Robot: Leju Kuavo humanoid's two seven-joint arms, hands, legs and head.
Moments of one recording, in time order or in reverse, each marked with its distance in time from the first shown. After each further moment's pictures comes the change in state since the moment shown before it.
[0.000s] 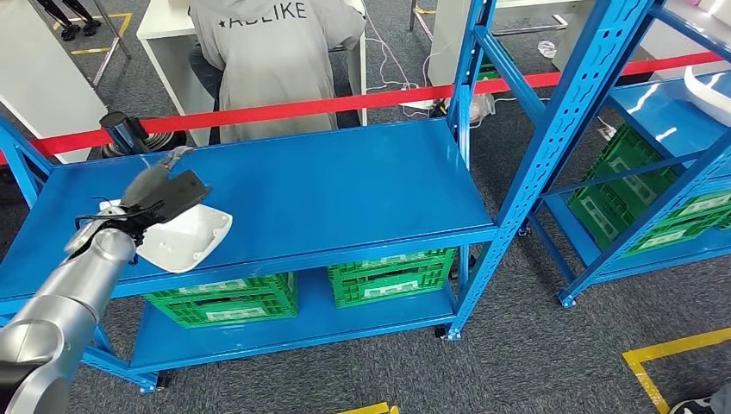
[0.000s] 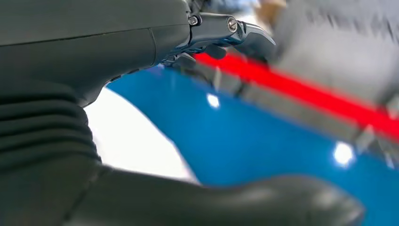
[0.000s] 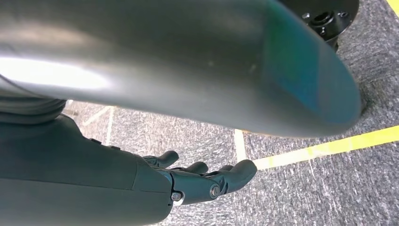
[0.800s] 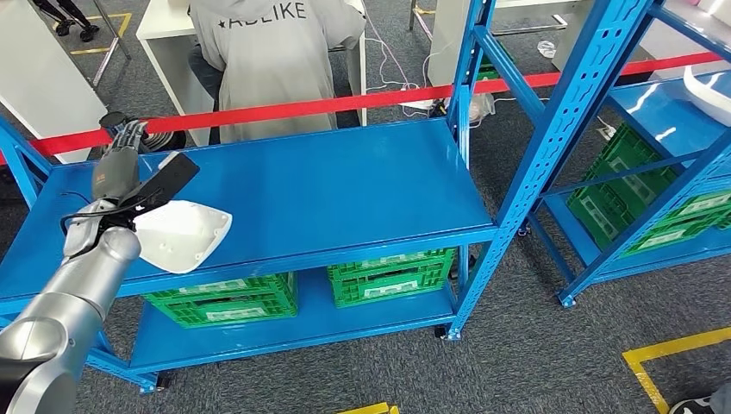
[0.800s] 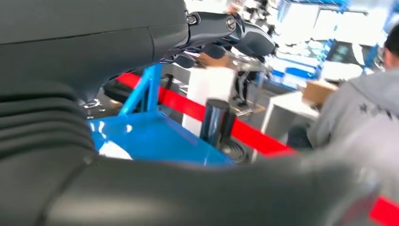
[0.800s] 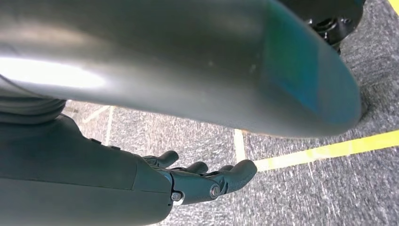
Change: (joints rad) left arm -0.004 -0.018 0.040 0.003 -0.146 0.327 0.157; right arm -0.001 0.011 -0.006 0.000 0.029 -0.009 -0.005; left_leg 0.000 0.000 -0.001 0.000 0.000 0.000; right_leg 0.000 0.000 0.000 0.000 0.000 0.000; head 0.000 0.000
